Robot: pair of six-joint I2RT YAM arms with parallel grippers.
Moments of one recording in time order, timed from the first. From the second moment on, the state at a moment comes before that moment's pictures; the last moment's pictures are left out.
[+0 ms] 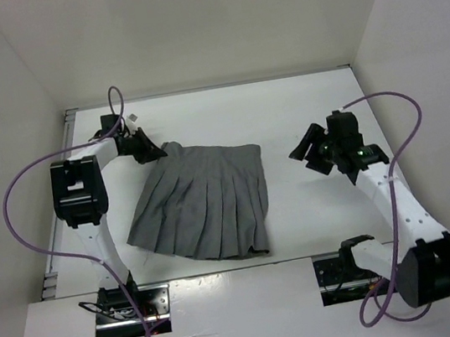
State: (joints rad) left arm 0.06 2.10 1.45 -0.34 0.64 -0.51; right arm 0.11 1.02 0.85 -0.58 -0.15 0.75
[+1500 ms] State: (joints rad) left arm 0.07 2.03 1.33 -0.33 0.64 -0.50; right arm 0.32 2.06 1.28 -0.12 -0.30 0.70
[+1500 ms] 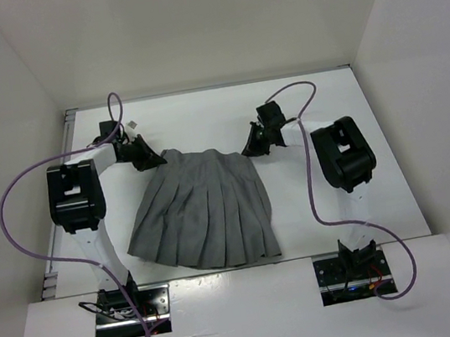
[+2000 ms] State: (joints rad) left arm 0.09 1.88 1.38 -0.36 0.88 -0.51; right arm 0.29 1.48 1.31 -0.46 0.01 0.68
